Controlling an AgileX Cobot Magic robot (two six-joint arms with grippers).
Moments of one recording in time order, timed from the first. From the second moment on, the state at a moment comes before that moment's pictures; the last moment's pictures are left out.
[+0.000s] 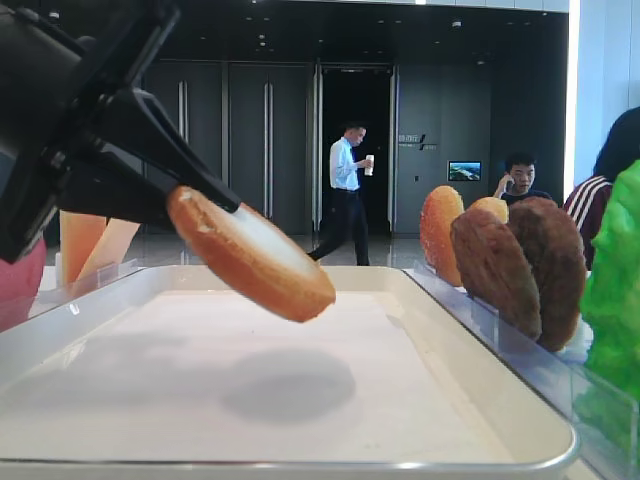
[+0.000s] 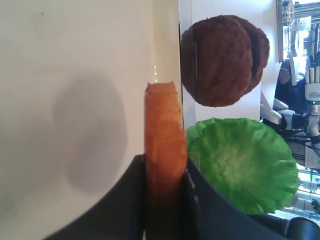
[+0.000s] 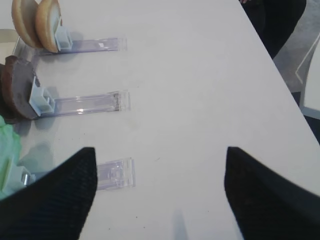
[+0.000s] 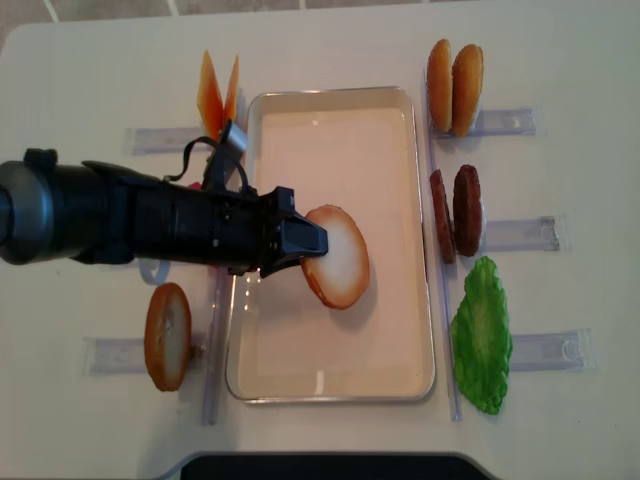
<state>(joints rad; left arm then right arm) -0.34 1.70 -0.67 -1.60 0.76 0.98 -0.07 -0.01 -0.50 0.02 1.14 -0.03</state>
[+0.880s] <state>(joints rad) -0.34 1.73 -0.67 -1.64 0.69 1.00 -0.07 -0.01 -0.50 0.02 1.14 -0.03</state>
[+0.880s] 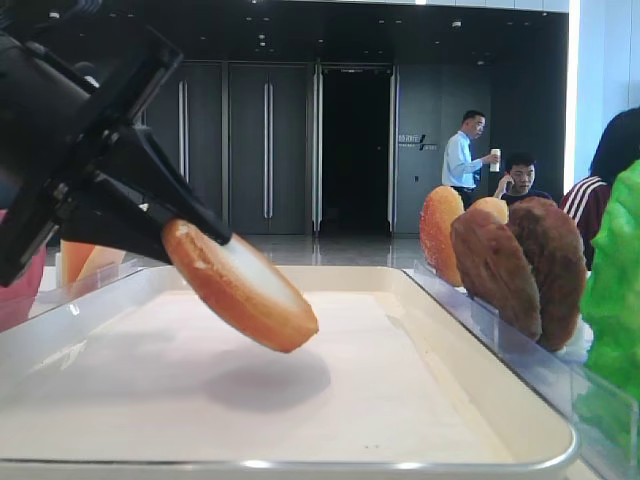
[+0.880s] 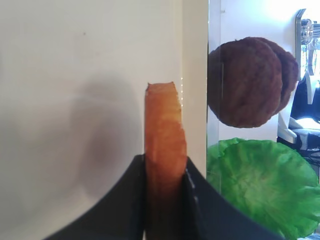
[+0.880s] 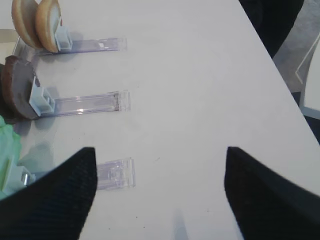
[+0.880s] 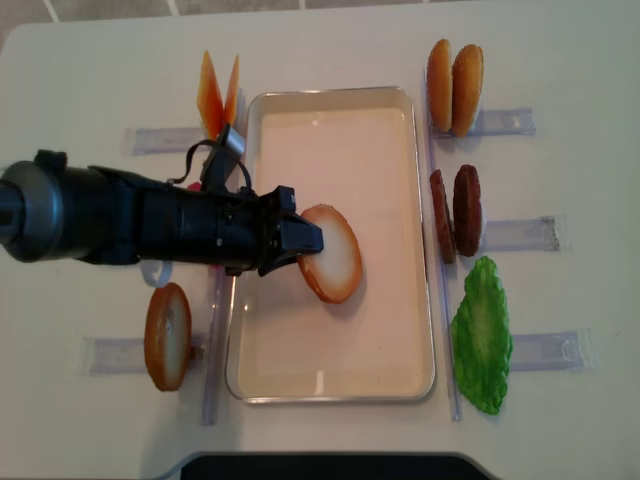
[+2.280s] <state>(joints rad) -0.34 1.79 -0.67 -1.64 0.71 1.06 -0.07 -0.01 -0.50 0.02 1.14 -0.03</state>
